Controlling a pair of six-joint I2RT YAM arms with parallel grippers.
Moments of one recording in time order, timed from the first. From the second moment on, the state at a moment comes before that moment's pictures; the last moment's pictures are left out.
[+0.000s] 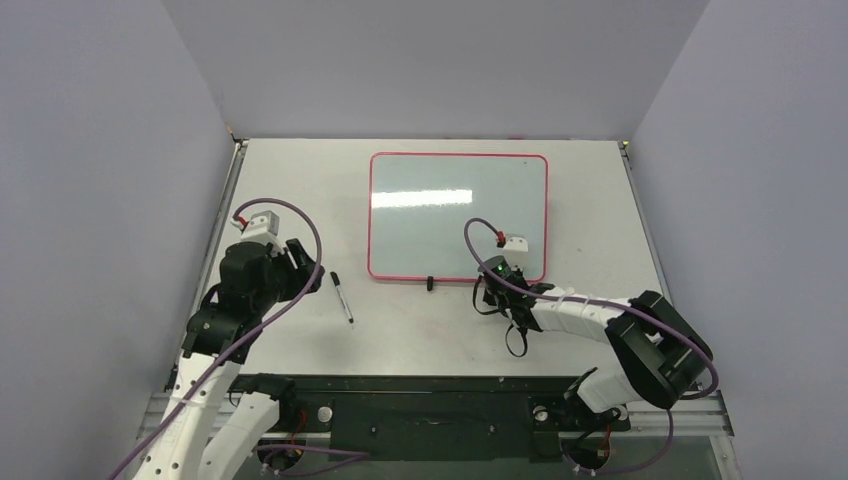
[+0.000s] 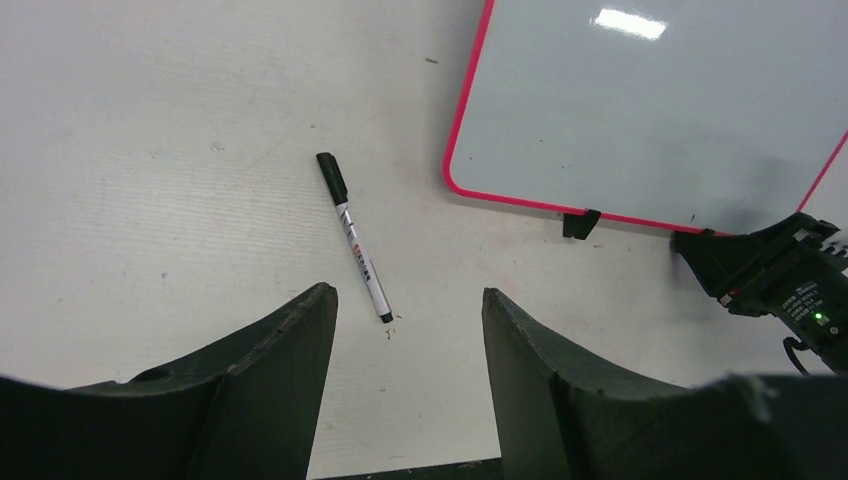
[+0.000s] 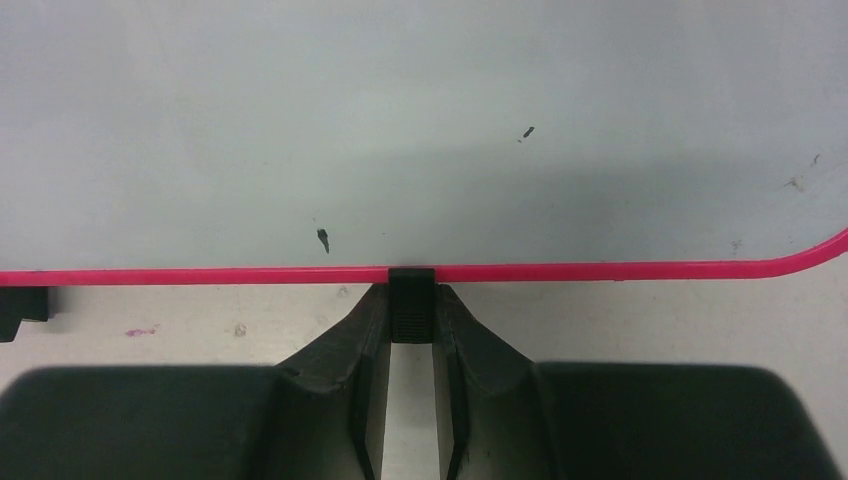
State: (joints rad) left arm -0.22 0.66 0.83 -0.71 0.01 -0.46; right arm 0.66 1.46 0.59 0.01 0.43 0.60
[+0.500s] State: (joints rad) left arm -0.34 0.75 0.69 -0.69 -0.19 -0.66; right arm 0.73 1.36 0.51 -0.10 0.58 0.76
